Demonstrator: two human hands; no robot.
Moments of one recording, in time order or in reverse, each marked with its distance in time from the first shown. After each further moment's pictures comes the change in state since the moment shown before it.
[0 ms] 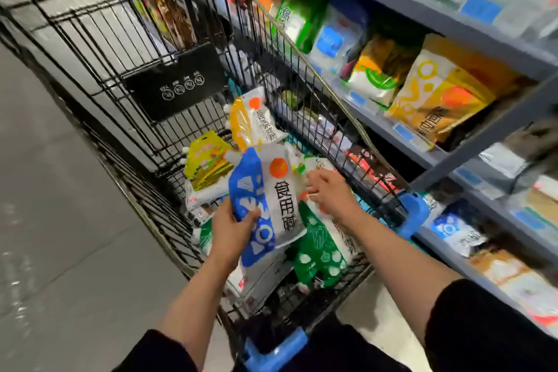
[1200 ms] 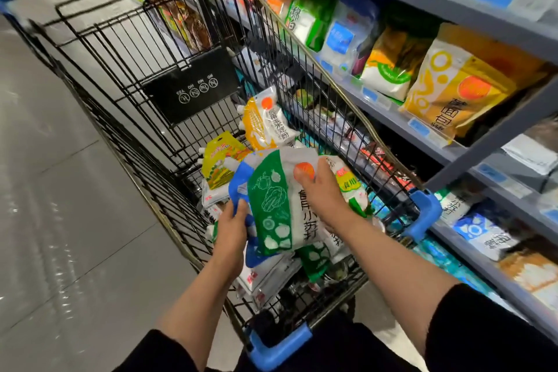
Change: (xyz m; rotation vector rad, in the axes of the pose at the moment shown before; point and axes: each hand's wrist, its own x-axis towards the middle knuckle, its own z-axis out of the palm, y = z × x) left_hand -0.020 0.014 -0.001 -0.150 0.022 -0.092; right_hand -0.019 -0.024 0.021 -0.016 -0.037 -0.141
